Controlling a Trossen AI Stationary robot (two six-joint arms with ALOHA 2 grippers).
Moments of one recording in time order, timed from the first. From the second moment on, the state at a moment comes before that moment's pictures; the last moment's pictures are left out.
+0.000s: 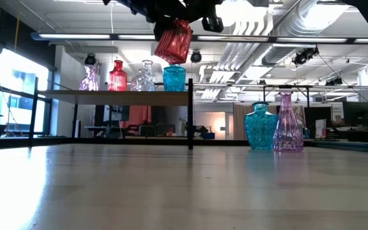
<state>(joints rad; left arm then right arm) 0.23 1.48 1.27 -0.30 0.26 0.00 -0.29 1.97 2.27 -1.30 -0.40 0.28</state>
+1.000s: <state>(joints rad) 0.23 1.47 1.27 -0.32 0.26 -0.02 -0.29 1.97 2.29 -1.31 -0.41 0.27</state>
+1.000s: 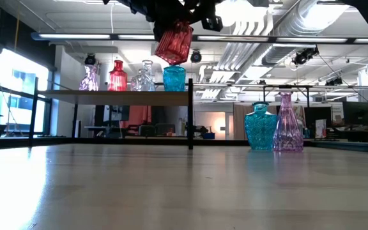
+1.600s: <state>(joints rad) 0.24 1.31 1.27 -0.58 0.14 -0.03 -0.30 1.93 2.36 -1.31 -0.42 0.26</state>
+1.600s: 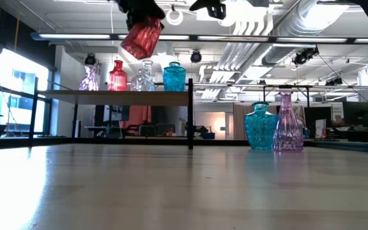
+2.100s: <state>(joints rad) 0.24 1.04 1.27 -0.79 0.08 -0.14 -0.31 1.92 2.36 -1.32 -0.42 0.26</state>
